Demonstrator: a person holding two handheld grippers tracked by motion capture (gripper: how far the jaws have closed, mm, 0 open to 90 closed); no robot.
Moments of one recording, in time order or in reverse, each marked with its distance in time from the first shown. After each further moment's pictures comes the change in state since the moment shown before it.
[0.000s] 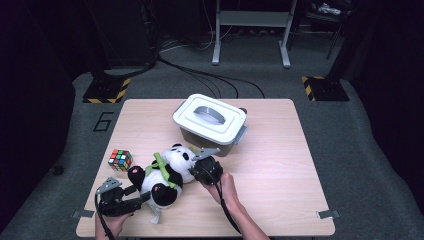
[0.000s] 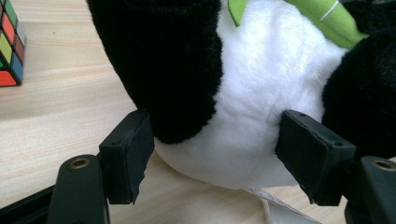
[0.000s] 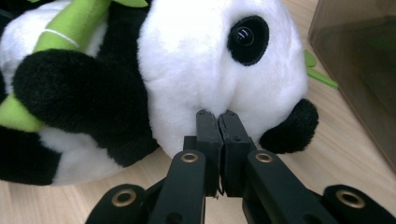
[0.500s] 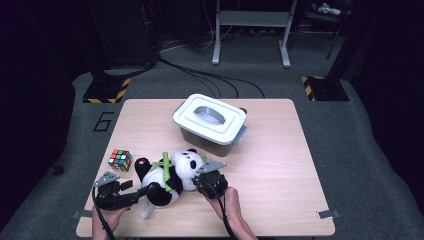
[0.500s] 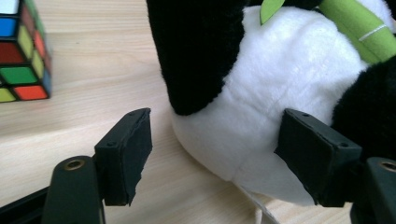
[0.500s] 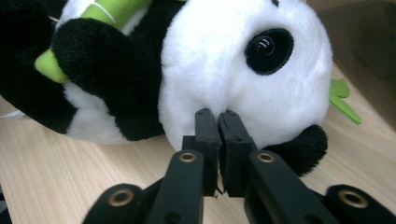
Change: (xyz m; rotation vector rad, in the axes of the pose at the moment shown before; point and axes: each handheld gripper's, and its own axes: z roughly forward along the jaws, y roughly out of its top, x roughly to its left) left arm 0.011 0.010 -0.002 0.010 0.035 -0.008; right arm 0.025 -0.024 -0.026 -0.043 -0.046 0.051
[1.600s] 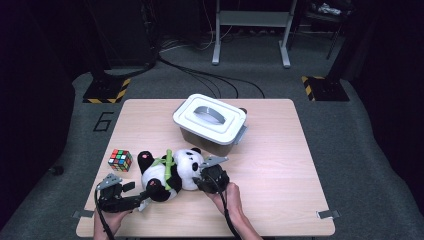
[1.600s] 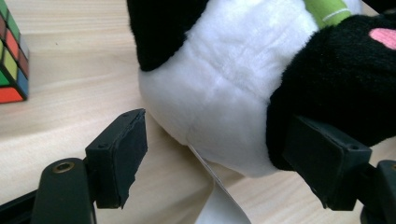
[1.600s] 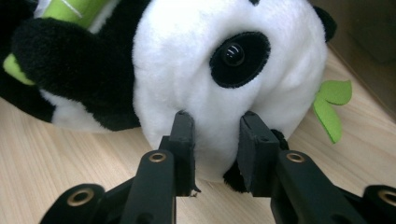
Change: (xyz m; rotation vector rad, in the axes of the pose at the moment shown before) left arm -0.003 -0.002 0.006 -0.001 -0.036 0.044; right arm -0.016 0.000 0.011 0.044 0.004 0.052
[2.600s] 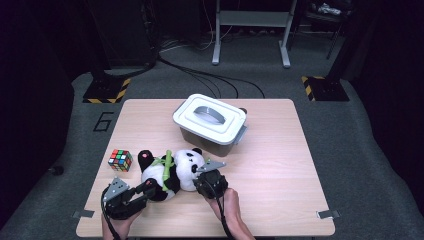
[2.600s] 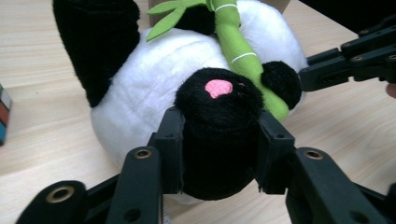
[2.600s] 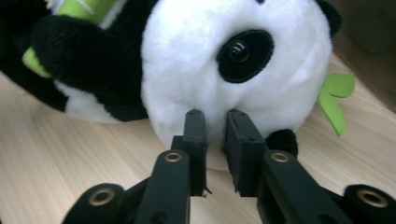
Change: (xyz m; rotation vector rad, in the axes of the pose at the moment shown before) left arm -0.043 0.002 -0.009 -0.114 0.012 0.112; right arm 0.018 -0.003 -0.008 0.007 -0.033 0.012
